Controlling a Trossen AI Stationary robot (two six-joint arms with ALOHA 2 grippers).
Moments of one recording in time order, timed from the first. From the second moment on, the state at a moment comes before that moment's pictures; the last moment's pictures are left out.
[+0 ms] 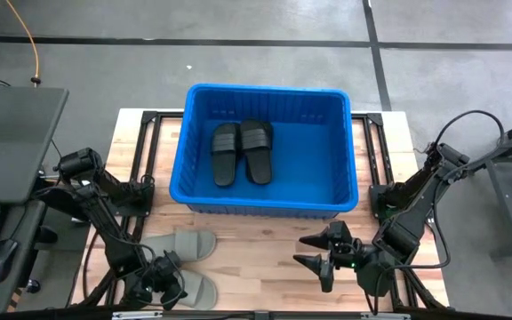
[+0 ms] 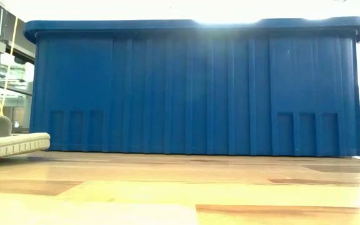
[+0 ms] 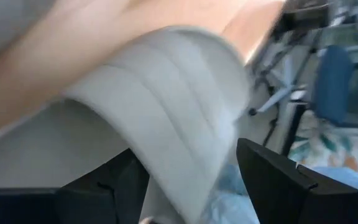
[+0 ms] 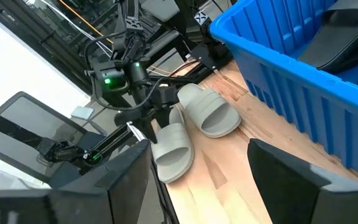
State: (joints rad) left arm -1.01 1.57 0.78 -0.18 -0.41 -1.84; right arm 0.86 1.49 1.36 -0.45 0.91 1.09
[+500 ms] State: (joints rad) left arm -1.01 1.60 0.78 -0.15 -0.50 -1.81; right arm 0.85 1.49 1.36 -0.45 0.92 1.09
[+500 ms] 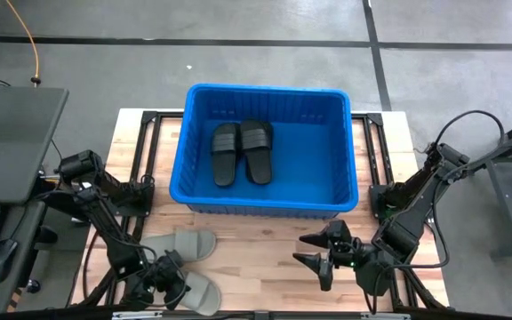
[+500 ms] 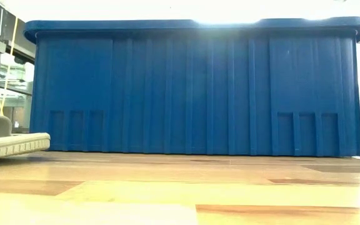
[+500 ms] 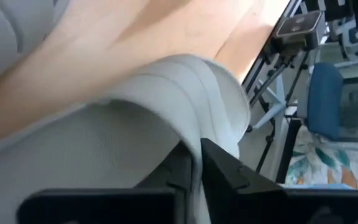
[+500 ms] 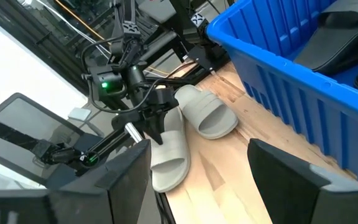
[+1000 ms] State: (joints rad) left arm -0.98 1.60 0.78 0.15 -0.76 -1.69; right arm 0.85 1.49 1.36 -0.48 0.96 1.09
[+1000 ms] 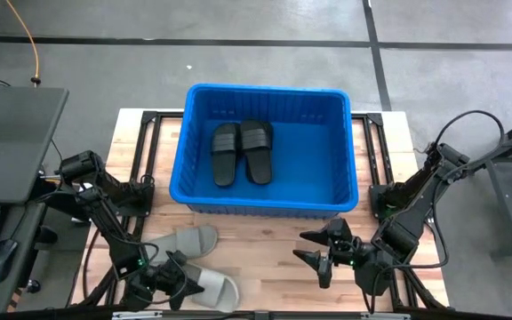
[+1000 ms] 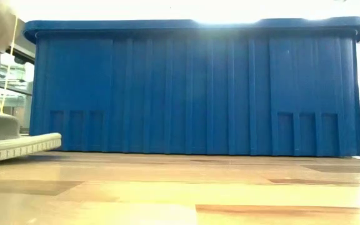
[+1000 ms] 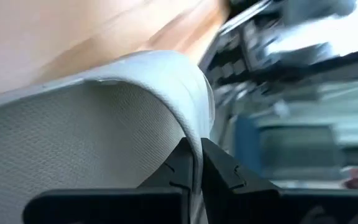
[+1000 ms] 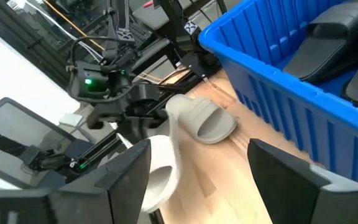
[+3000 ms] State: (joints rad) left arm -0.32 1.60 1.08 1.17 -0.62 -0.61; right arm 0.65 1.49 1.36 -0.32 1.11 0.65
